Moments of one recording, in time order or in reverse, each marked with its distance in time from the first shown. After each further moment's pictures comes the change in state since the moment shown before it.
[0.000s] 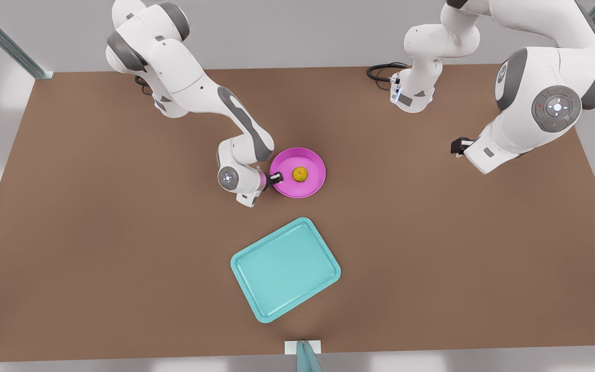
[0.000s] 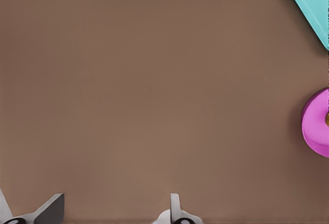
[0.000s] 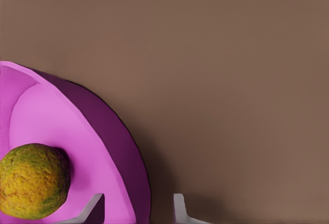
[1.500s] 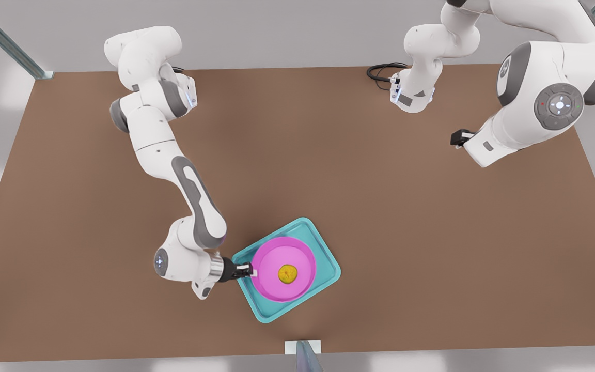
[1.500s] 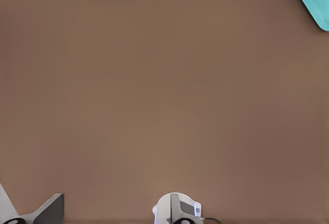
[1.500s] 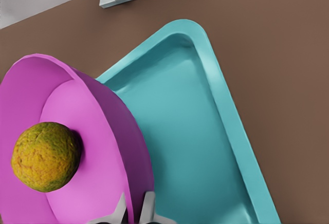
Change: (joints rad) left arm 0.001 -0.002 0.006 0.003 -0.022 -0.060 0.038; right arm -0.331 0.564 -0.007 1.076 -0.001 -0.248 -0.037
